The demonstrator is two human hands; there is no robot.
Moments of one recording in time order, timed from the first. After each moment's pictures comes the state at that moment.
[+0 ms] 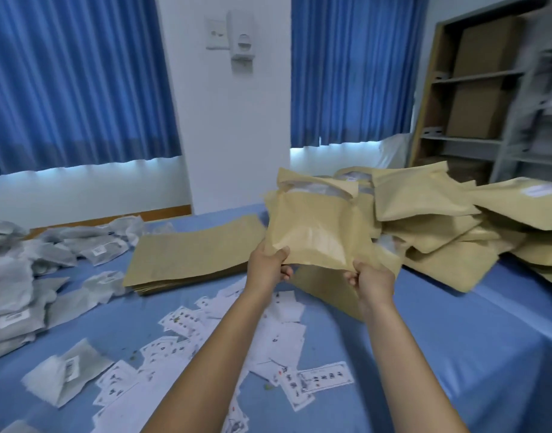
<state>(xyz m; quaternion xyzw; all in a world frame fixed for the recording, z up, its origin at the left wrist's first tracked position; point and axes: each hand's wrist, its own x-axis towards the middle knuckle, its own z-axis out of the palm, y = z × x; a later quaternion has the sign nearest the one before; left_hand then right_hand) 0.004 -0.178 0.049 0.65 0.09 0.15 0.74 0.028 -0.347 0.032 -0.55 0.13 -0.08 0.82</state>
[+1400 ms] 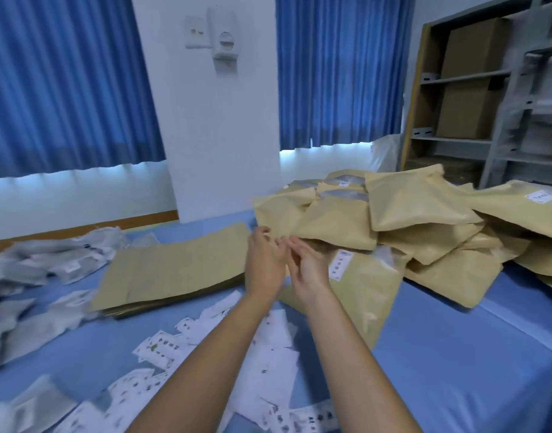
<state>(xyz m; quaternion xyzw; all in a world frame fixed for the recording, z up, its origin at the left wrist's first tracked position) 0.064 -0.186 0.050 0.84 0.07 0.30 0.44 0.085 -0.265 0.044 -0.47 0.00 0.05 0.88</state>
